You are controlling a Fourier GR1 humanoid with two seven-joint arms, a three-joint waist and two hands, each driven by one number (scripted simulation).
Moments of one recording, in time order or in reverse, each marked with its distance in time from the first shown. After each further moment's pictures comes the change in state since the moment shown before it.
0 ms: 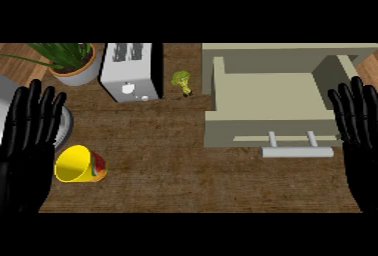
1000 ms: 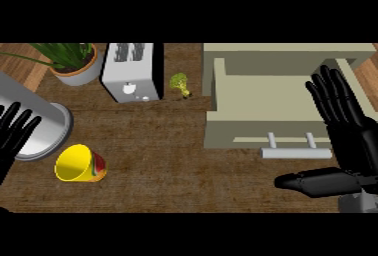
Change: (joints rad) left arm 0.065 0.301 0.320 0.398 0.599 -0.548 -0.016; right arm -0.108 -0.049 -0.051 0.168 -0.123 0.114 0.075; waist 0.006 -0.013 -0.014
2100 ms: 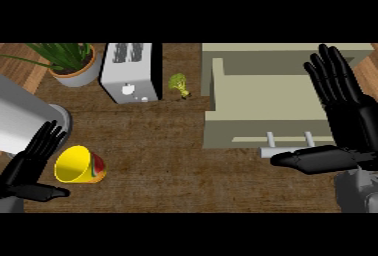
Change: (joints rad) left arm -0.239 0.047 -0.004 0.910 -0.534 -0.036 -0.606; right arm -0.132 0.000 -0.033 0.072 0.020 -0.001 0.017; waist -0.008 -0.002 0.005
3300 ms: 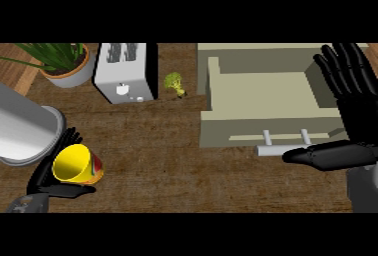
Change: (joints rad) left arm -0.198 -0.017 -0.059 0.517 -0.156 0.181 -0.342; right arm -0.042 -0.037 -0.045 -0.007 -0.057 0.033 0.046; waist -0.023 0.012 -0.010
